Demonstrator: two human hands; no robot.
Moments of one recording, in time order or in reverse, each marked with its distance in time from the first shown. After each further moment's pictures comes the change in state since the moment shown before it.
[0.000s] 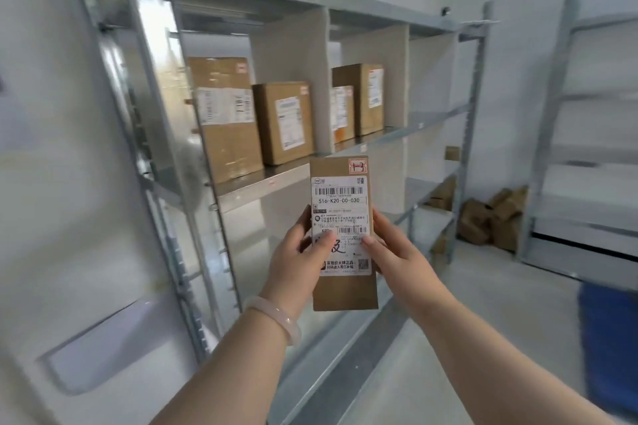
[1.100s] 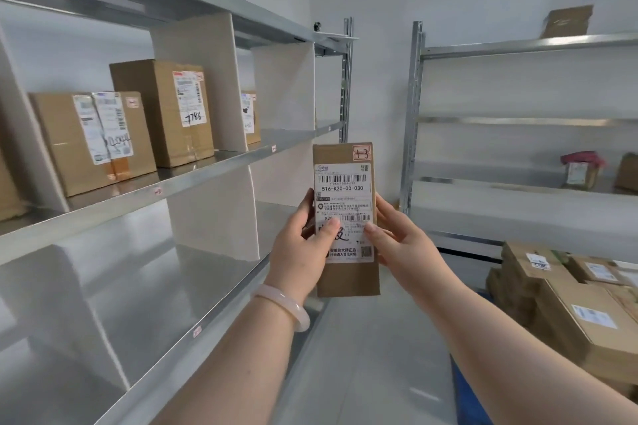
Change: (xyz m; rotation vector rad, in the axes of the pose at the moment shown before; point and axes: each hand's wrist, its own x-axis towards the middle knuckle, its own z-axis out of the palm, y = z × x) left_hand 0.233 -0.031 0.391 -0.040 -0.266 0.134; right_hand 0.166 0.028 -0.391 -0.201 0.363 0.004
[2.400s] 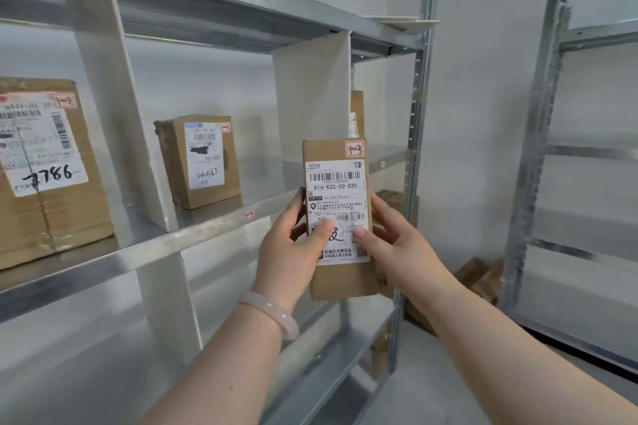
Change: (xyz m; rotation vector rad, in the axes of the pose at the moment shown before) left_hand 0.443 -0.127 0.121 0.161 0.309 0.046; right_hand 0.503 0.131 -0.082 0.017 -0.359 -0.142
